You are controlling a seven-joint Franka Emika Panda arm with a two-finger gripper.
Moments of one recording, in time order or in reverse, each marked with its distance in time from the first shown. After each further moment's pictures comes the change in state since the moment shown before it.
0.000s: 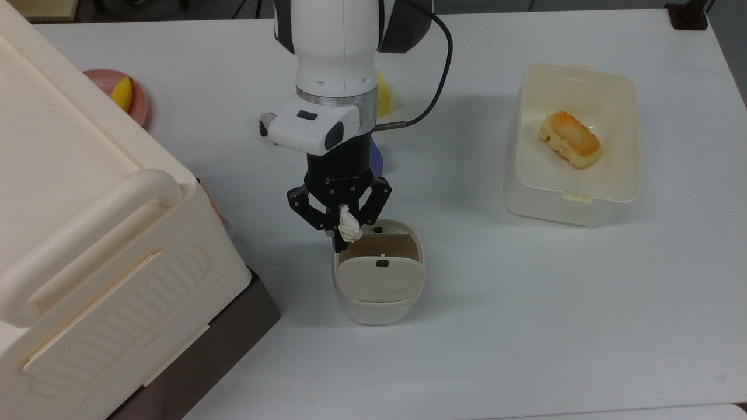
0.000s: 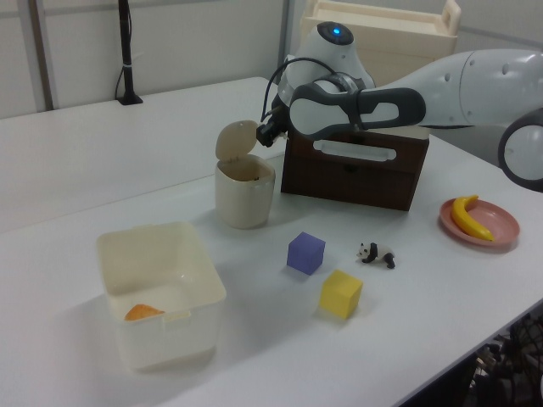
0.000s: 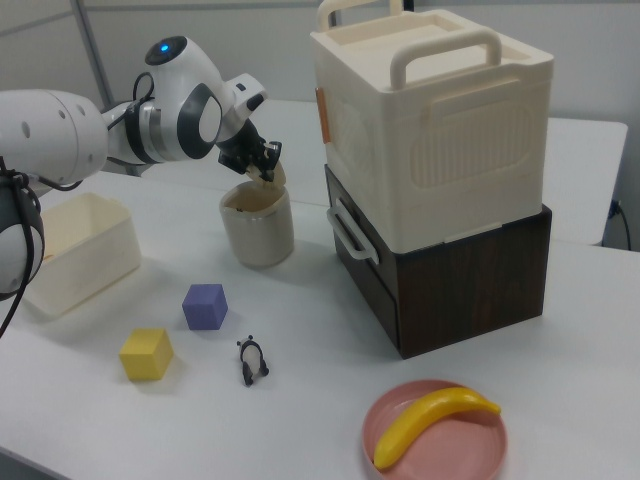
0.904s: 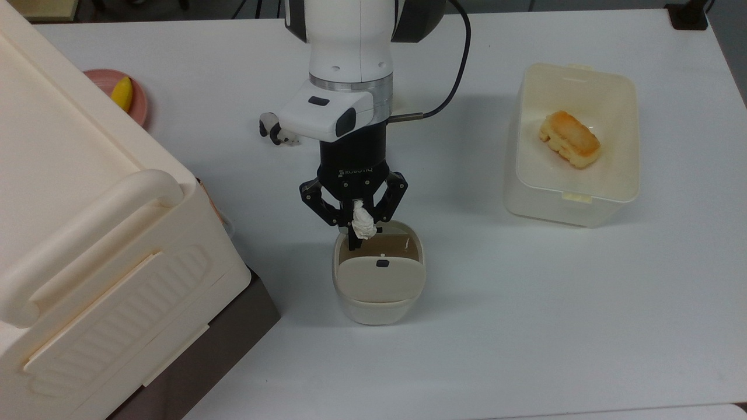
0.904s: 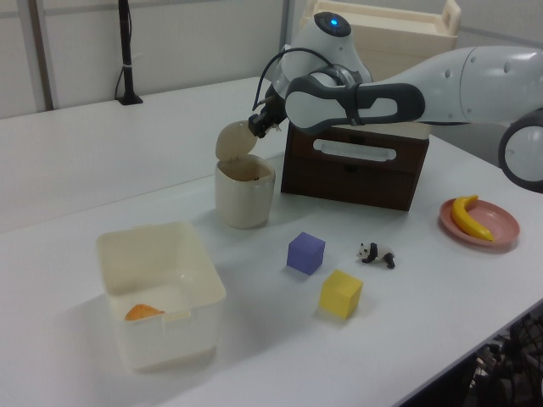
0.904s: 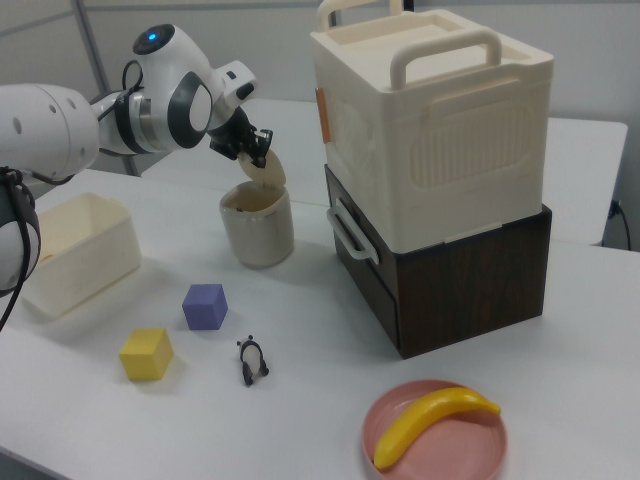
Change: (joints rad) arm 0.020 -0.006 0.005 0.029 0.000 0.001 0.071
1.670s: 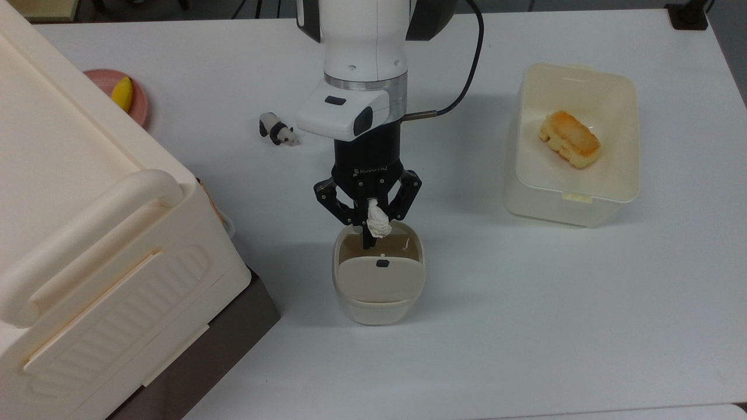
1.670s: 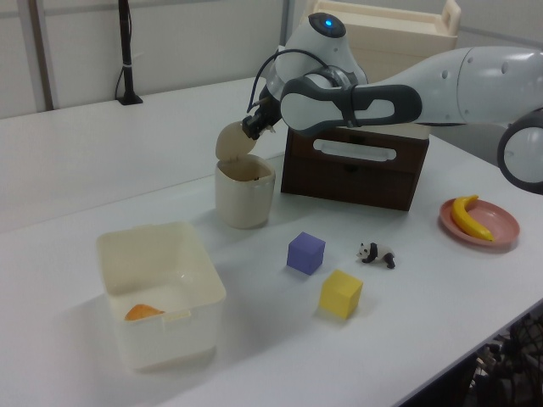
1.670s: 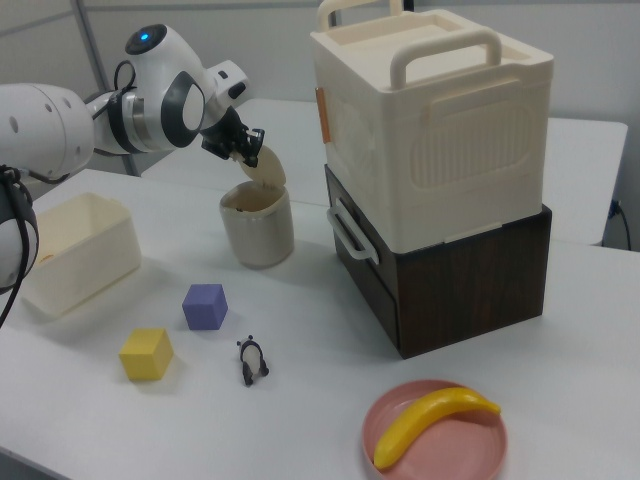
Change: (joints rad) arm 0.022 0.000 0.001 0.000 0.000 0.000 0.000
